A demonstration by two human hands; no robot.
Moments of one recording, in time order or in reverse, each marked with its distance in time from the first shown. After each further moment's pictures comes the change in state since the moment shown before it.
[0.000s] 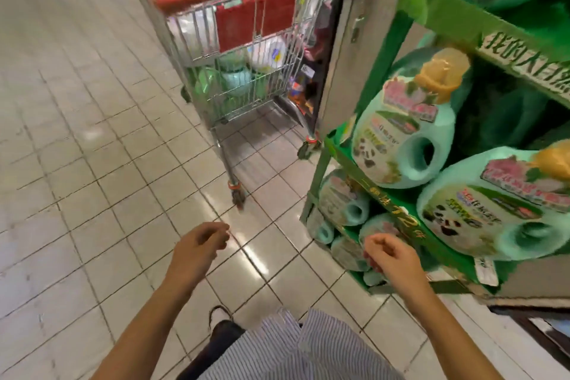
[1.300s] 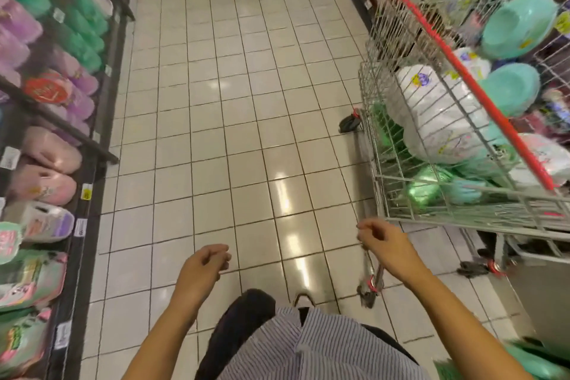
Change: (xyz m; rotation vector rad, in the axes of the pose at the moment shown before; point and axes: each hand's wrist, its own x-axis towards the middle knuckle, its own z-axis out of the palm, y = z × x) left_hand 0.348 -0.054 -0.458 -0.234 0.428 -0.412; right_hand 0.316 -0.321 0.580 -0.463 -0.556 -0.182
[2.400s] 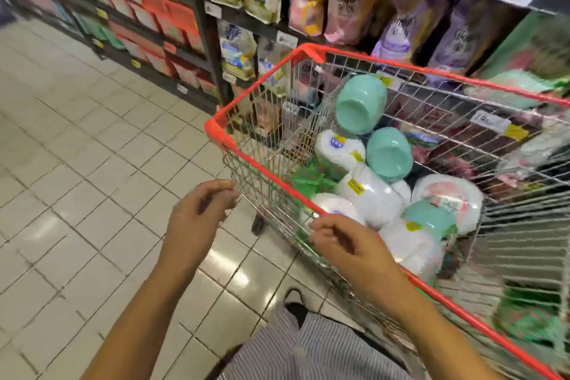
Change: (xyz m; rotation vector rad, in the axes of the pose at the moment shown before) left_hand 0.306 0.570 0.242 0.148 -0.657 0.674; right_hand 0.306 -0.226 -0.183 0.522 0.548 -0.052
